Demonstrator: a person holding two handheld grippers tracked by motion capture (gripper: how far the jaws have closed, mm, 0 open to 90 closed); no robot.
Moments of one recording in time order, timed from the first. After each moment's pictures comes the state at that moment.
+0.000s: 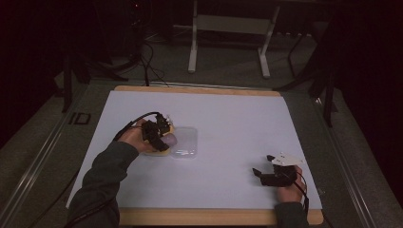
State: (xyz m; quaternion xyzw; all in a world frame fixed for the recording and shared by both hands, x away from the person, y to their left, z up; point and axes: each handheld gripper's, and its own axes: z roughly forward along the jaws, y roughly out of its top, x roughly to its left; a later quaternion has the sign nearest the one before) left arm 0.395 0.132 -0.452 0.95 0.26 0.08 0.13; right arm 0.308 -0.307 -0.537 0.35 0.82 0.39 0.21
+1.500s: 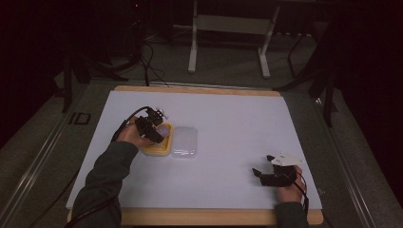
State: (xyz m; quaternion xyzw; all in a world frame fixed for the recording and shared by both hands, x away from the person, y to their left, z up) left arm 0.415 0.153 -0.463 0.91 0.38 0.11 0.14; right arm 0.308 -0.307 -0.537 0.35 0.83 0.39 0.21
